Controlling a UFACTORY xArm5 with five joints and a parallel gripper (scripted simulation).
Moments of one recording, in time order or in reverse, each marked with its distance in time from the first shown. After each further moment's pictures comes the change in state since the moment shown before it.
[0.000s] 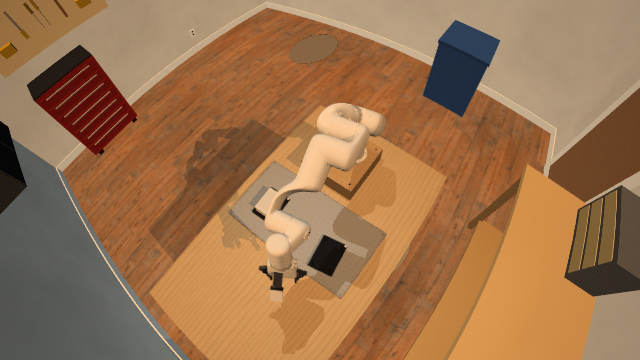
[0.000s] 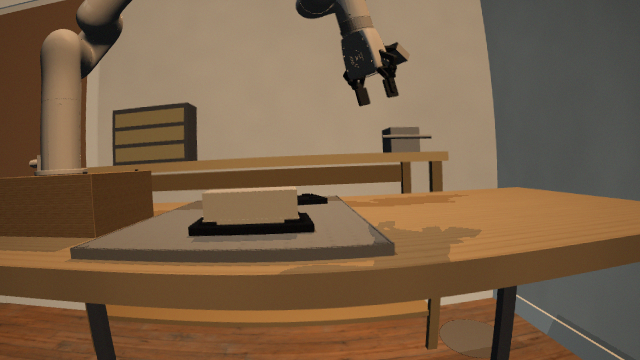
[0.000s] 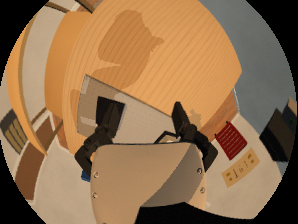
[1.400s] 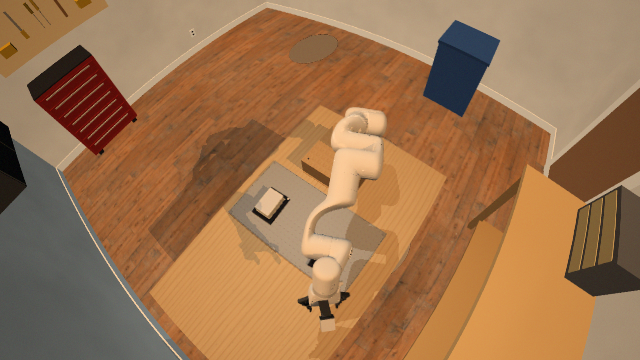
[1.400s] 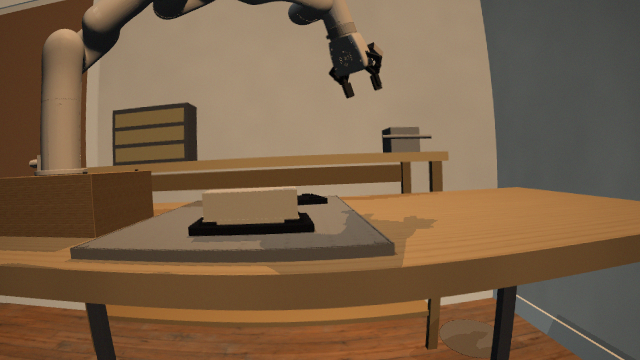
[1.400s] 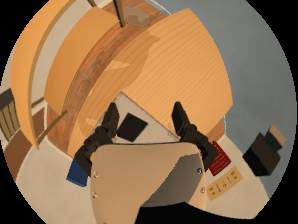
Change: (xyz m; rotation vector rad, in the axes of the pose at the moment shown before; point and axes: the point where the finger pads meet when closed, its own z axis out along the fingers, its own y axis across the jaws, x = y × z) arm 0.107 -0.150 -0.037 0.027 0.118 -0.217
